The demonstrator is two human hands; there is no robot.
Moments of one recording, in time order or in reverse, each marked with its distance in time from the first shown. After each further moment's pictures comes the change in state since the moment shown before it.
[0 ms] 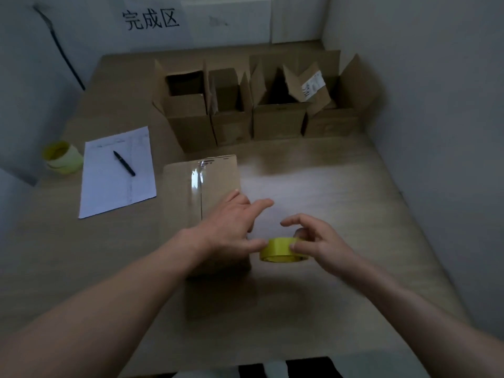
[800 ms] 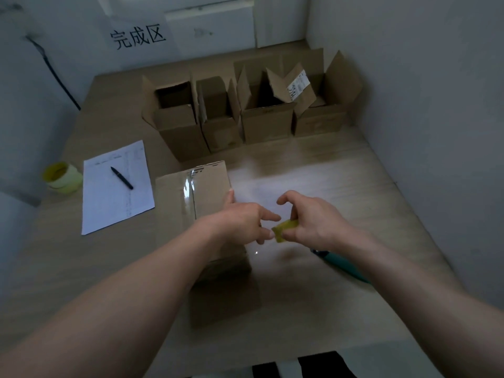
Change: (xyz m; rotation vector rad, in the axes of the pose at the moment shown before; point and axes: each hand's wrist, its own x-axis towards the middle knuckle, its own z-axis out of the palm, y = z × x) left_hand 0.045 0.022 -0.006 -0.146 -0.446 -0.284; right_hand 0.024 -0.031 -0.020 -0.782 0.116 -0.032
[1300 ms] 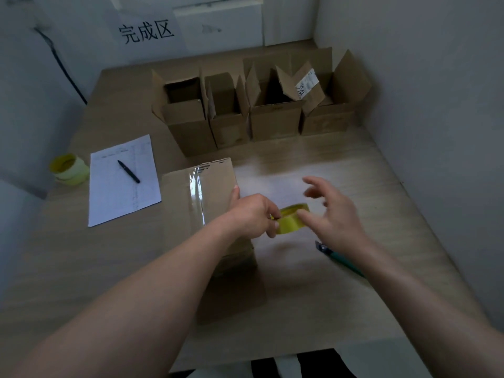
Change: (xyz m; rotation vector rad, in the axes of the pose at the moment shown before) left_hand -0.005 0.001 0.005 -0.184 0.166 -0.037; right_hand -0.020 0.006 0.015 0.355 0.433 0.005
